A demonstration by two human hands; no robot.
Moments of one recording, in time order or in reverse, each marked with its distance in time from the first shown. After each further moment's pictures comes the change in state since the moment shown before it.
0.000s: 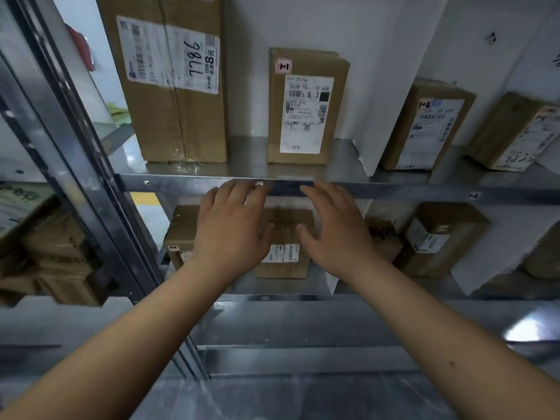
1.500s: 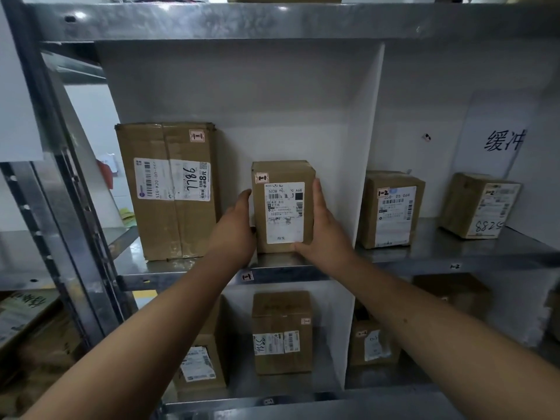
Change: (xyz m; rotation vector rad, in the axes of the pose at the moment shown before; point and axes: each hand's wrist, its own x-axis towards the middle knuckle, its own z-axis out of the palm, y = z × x) left_hand 0.153 -0.011 -0.004 -0.389 0.052 -0.217; right_hand 0.117 0.018 -0.048 0.229 0.187 0.011
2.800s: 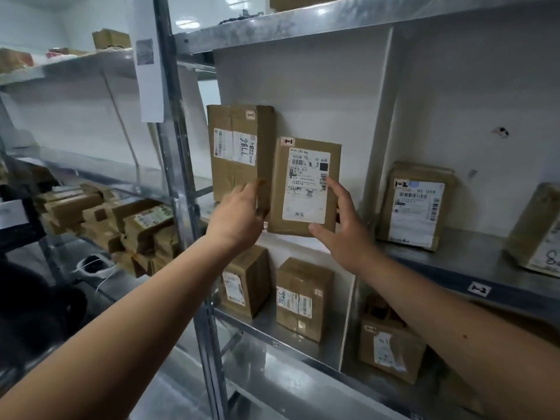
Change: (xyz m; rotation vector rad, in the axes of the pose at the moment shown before) left_hand -0.134 0.109 -0.033 0.378 0.223 -0.281; right_hand -0.059 0.043 -0.074 0.707 -0.394 -0.270
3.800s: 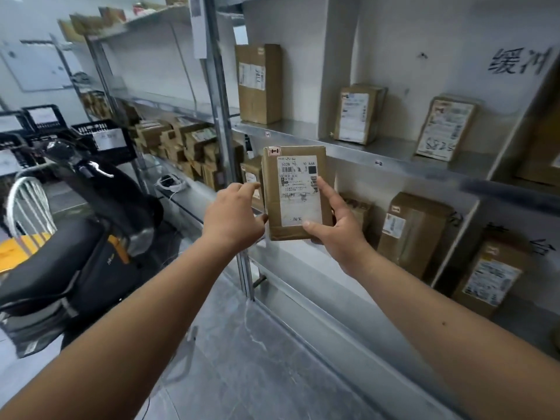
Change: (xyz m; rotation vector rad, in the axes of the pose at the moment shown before) left_hand -0.370 0.225 -0.058 0.246 -0.051 -0.293; right_hand -0.344 -0.050 -0.121 0.493 -0.230 0.209
